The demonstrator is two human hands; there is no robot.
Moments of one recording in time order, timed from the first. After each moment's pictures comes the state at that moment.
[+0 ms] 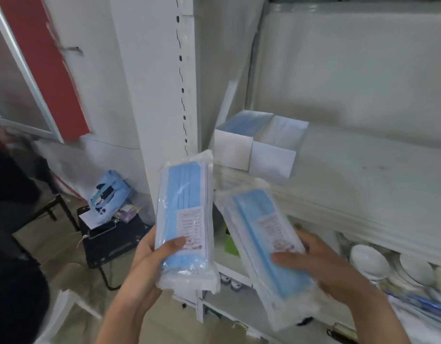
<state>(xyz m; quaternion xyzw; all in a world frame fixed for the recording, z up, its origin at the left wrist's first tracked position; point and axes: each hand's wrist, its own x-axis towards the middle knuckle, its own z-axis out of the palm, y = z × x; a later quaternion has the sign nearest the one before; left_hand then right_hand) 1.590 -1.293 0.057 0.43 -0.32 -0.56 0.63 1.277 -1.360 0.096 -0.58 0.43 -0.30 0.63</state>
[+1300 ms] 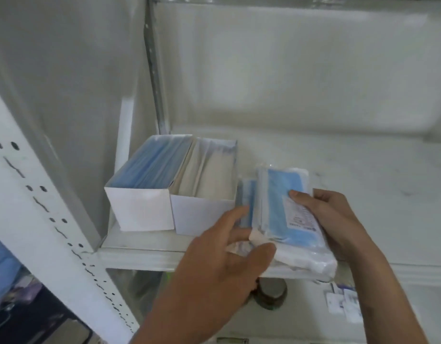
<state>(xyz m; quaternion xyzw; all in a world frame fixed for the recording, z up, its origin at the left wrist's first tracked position) 1.438 -1.451 0.179 0.42 -0.64 -0.53 0.36 1.174 -1.509 0.143 -0.43 0.62 -0.50 0.42</state>
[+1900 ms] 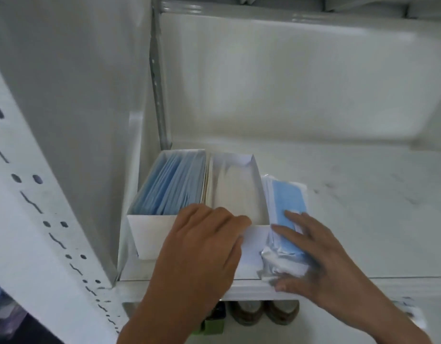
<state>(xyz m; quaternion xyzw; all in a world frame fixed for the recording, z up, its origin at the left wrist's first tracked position) 1.496 -1.526 0.169 0.33 -0.86 0.07 0.38 1.241 -1.467 0.125 -0.72 0.63 -0.27 0.11</state>
